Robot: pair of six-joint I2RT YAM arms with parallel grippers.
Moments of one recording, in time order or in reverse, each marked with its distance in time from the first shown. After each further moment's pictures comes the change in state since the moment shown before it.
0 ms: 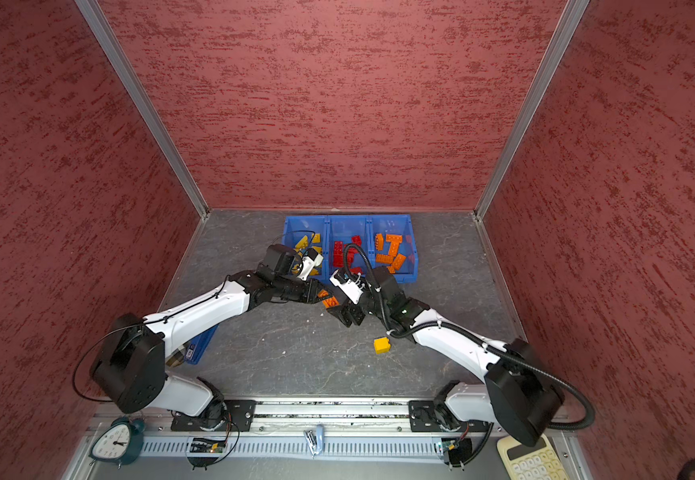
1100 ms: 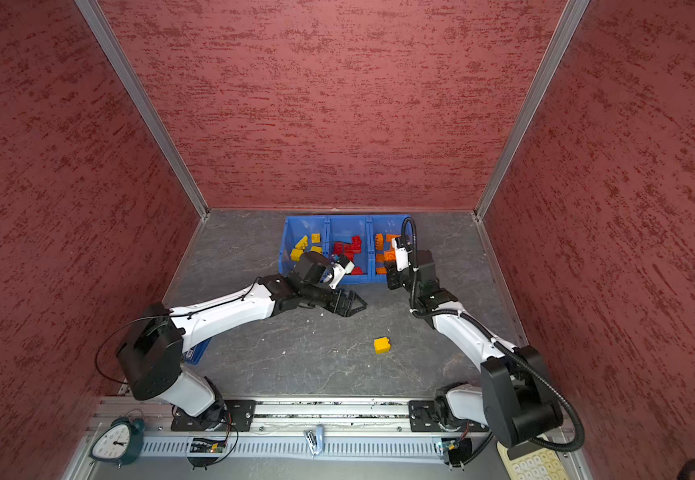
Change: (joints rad) left arm -0.276 0.134 0.116 0.055 -0.182 0.085; right arm -0.409 -0.011 -0.005 0.082 0.304 0.219
